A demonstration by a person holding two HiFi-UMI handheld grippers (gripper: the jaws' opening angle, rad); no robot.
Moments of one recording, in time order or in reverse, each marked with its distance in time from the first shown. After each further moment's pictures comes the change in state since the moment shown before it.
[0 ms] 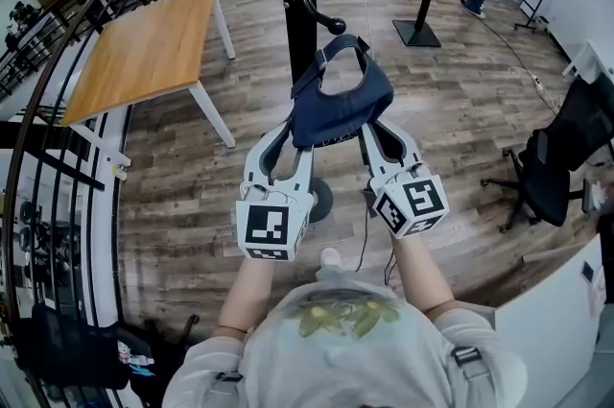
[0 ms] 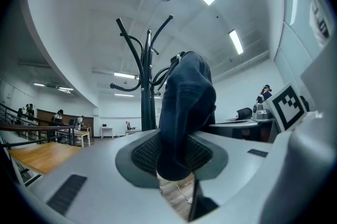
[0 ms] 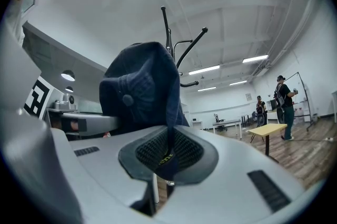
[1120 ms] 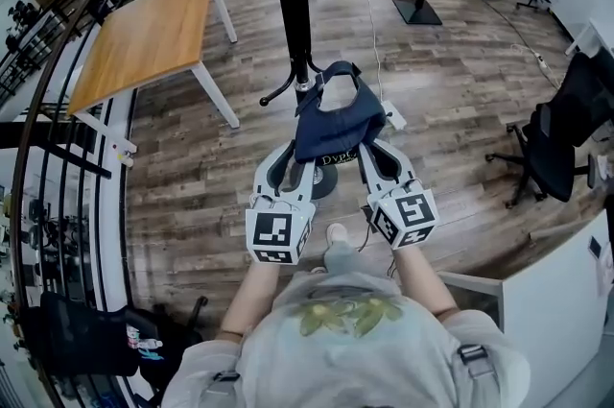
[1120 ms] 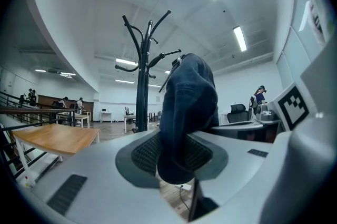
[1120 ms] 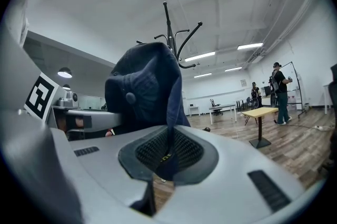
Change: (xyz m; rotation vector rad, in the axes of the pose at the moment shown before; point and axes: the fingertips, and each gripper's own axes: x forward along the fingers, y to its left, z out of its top) left arm -0.074 -0.044 -0.070 -0.084 0.130 -0.016; right arm -0.091 0.037 -0.077 0.054 0.158 -0.036
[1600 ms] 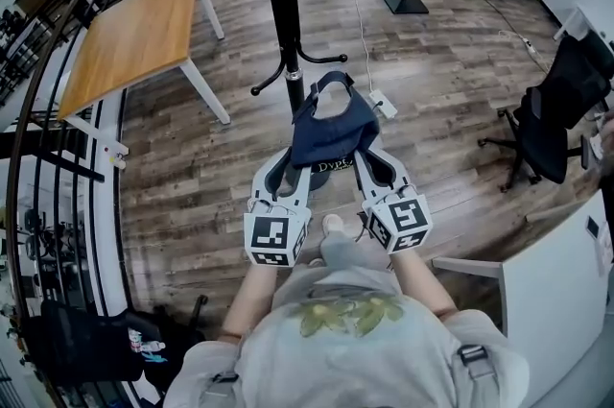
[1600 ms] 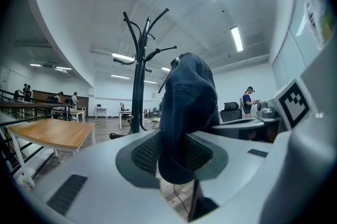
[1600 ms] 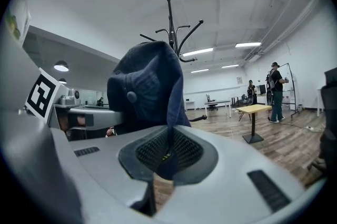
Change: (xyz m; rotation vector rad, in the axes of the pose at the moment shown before) left arm -0.023 -0.015 -0.031 -0.016 0.042 -0.058; right arm -0.033 0.014 -0.031 -0.017 0.067 -0.050
